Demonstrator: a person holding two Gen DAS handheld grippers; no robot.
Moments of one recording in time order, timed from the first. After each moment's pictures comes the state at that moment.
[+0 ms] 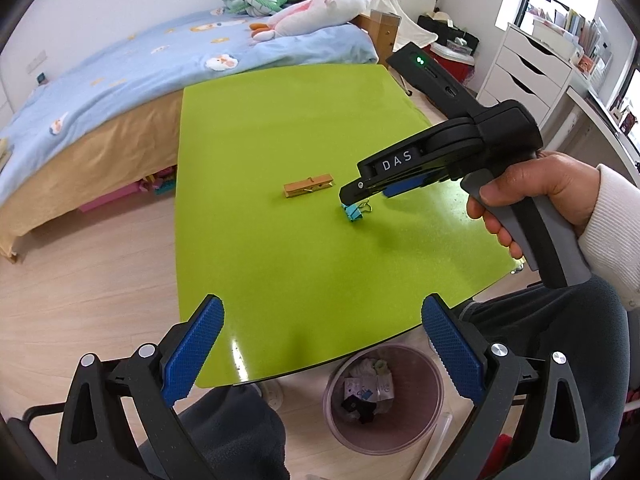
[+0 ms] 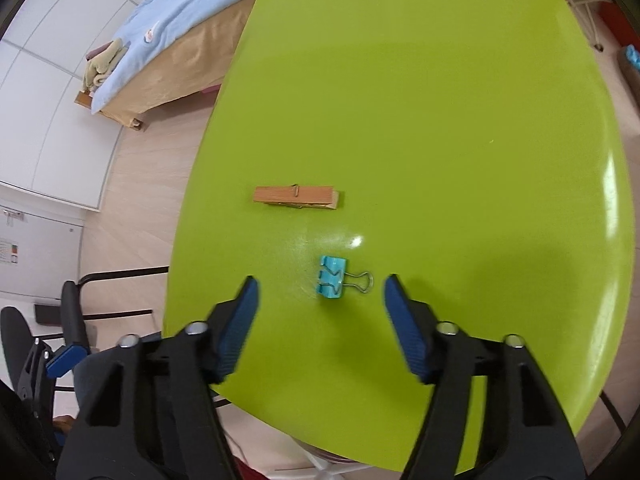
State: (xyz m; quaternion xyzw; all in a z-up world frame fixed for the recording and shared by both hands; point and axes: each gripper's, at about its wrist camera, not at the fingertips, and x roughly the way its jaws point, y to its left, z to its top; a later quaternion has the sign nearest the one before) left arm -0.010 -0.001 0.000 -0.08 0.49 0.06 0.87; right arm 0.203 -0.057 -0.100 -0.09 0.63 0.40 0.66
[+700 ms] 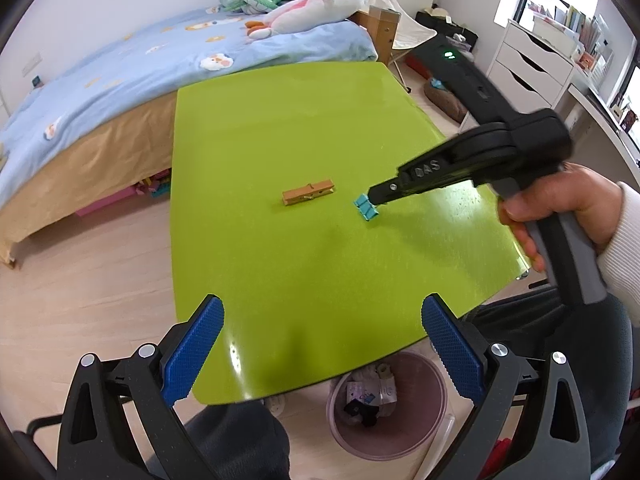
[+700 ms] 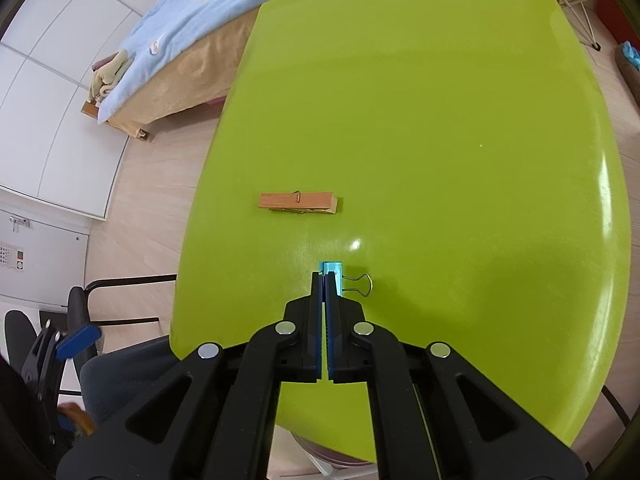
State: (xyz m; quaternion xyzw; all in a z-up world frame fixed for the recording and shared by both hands) left arm 0.007 0.003 -0.005 -0.07 0.49 0.05 0.86; right arm 0.201 -0.076 -0.084 -0.07 0.62 0.40 0.67
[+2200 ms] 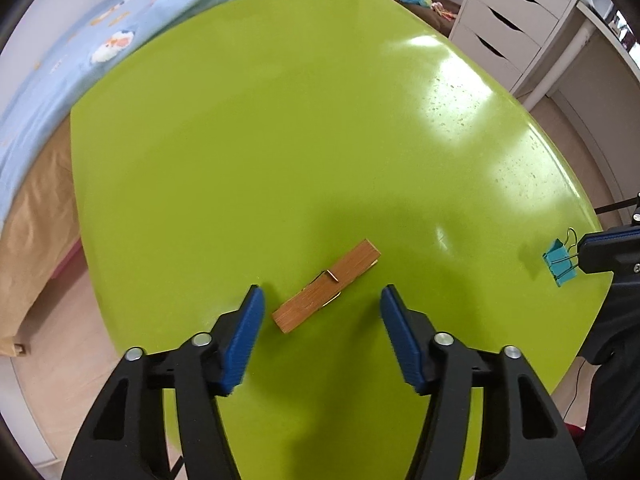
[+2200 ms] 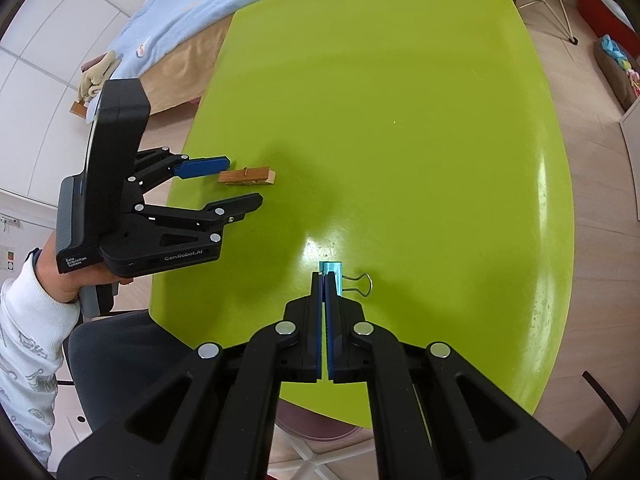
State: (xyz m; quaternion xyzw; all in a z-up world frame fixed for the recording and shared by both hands) left arm 0.168 0.034 -0.097 0.02 0.61 -0.03 0.79; right arm 0.210 -0.128 -0.073 -0.08 0.62 0.38 0.68
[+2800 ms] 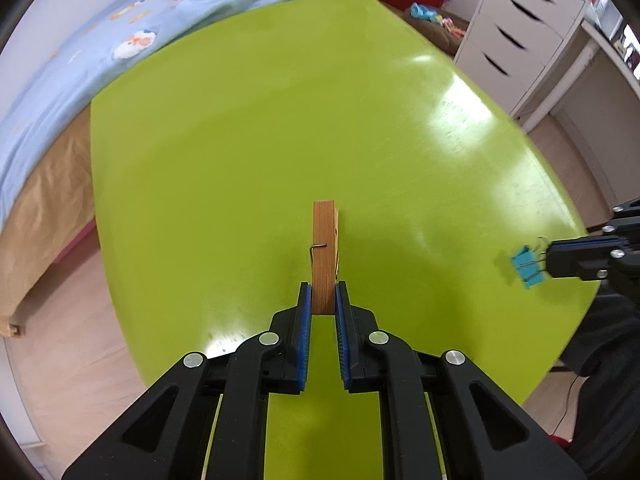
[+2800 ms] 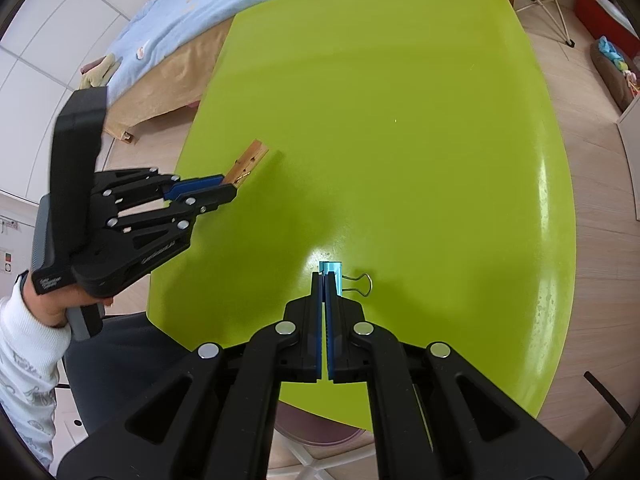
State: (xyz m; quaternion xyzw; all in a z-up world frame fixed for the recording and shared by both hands) left arm 0.150 0.030 -0.073 -0.01 0.59 -0.01 0.81; right arm 0.202 -0.127 -0.071 -0.08 0.61 0.38 0.69
